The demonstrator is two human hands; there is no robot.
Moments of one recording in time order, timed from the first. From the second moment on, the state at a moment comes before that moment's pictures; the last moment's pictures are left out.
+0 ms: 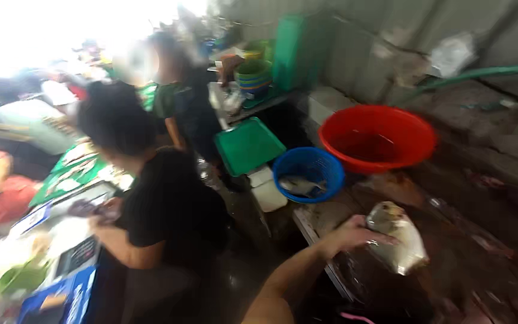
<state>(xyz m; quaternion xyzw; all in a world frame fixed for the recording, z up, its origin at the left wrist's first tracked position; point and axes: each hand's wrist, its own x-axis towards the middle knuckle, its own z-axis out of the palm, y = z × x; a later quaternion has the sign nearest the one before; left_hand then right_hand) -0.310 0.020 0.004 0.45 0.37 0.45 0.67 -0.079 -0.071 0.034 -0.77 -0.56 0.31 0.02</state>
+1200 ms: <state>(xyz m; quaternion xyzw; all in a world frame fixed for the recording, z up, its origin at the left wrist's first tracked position) -0.168 0.056 -0.152 0.80 0.57 0.06 0.17 -0.058 -0.095 -0.097 -0.82 -0.41 0.39 0.11</state>
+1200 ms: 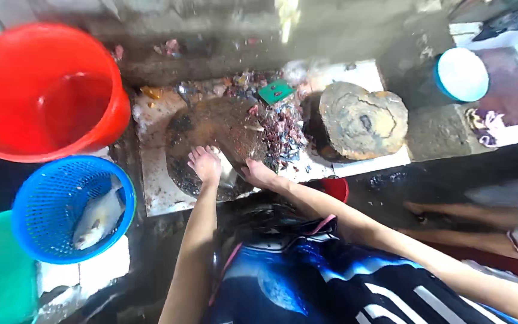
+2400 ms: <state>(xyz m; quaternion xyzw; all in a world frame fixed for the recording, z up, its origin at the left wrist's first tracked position) -0.182 0.040 -0.103 0.61 0.68 0.27 0.30 -0.067 -0.097 -0.037 -0.79 -0.35 0.50 0.06</state>
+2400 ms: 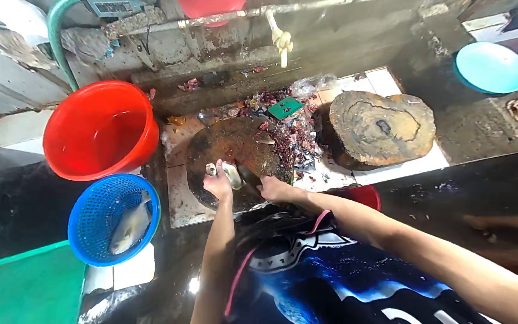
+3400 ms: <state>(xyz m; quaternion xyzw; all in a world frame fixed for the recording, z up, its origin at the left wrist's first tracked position) -0.375 0.113 0.002 0.43 0.53 0.51 0.52 -0.070 -0.025 -0.024 -0.80 -0.48 0.35 -0.12</state>
